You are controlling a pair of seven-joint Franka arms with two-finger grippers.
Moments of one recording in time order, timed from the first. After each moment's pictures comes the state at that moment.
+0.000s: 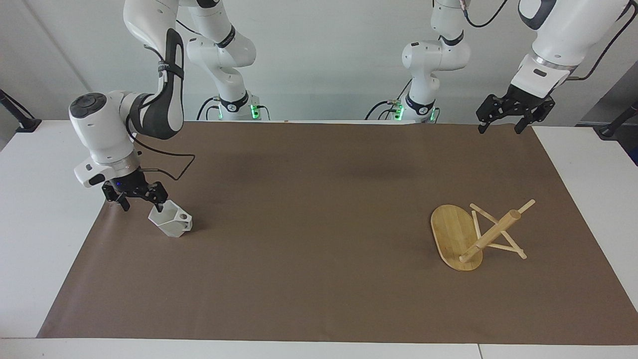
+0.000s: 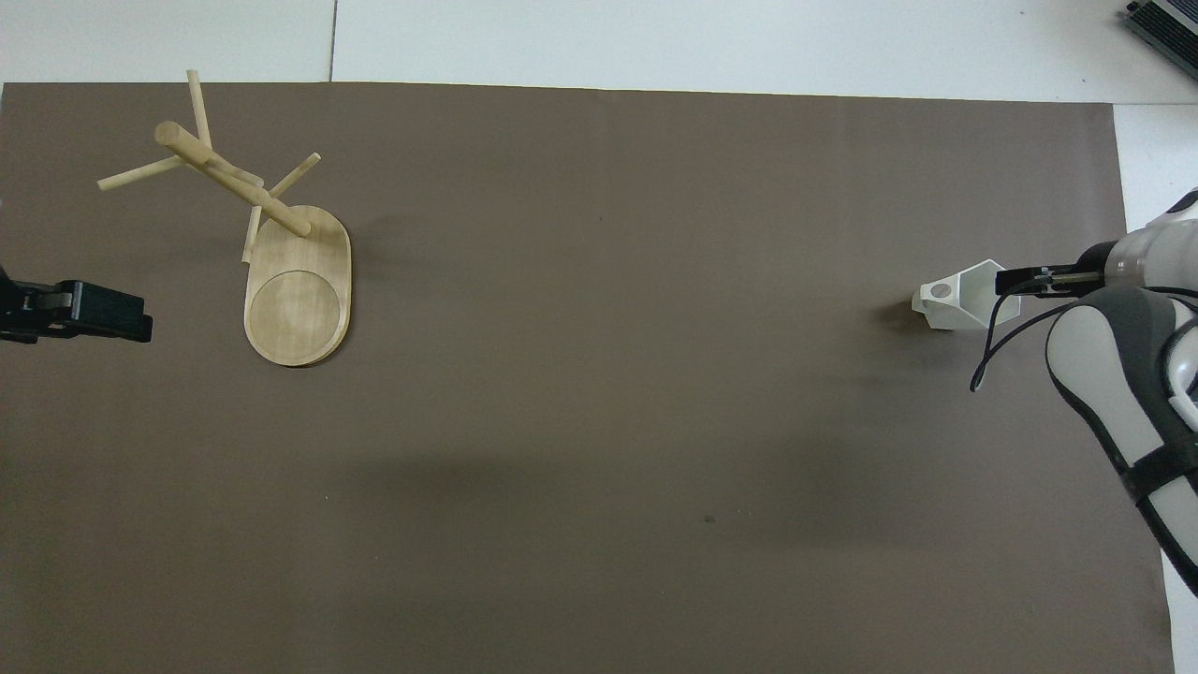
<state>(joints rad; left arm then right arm) -0.03 -0.08 -0.05 -1.64 -0.02 1.55 -0.03 -0.01 0.19 -0.21 -1.97 0.02 2.33 -0.21</state>
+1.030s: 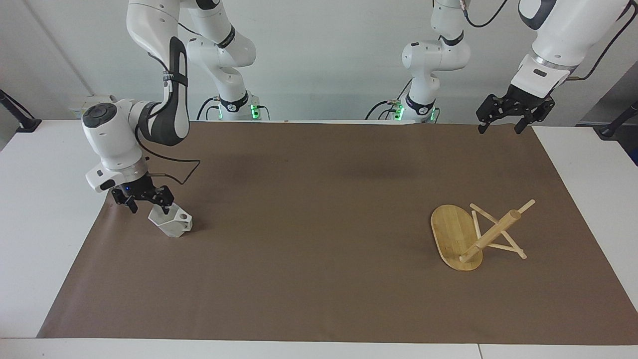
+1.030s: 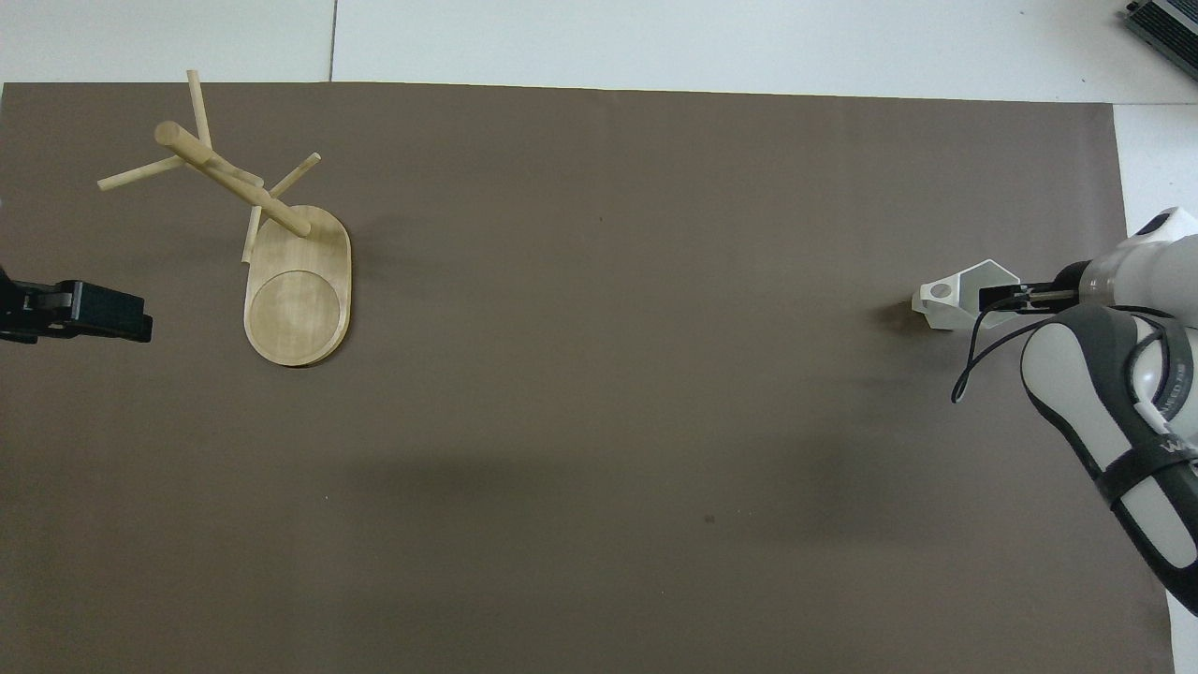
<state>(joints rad) -0.03 -0.08 -0.05 -1.64 -0.02 1.55 -0.03 -0.01 0.20 -0.21 -2.03 0.02 2.39 -0.21</state>
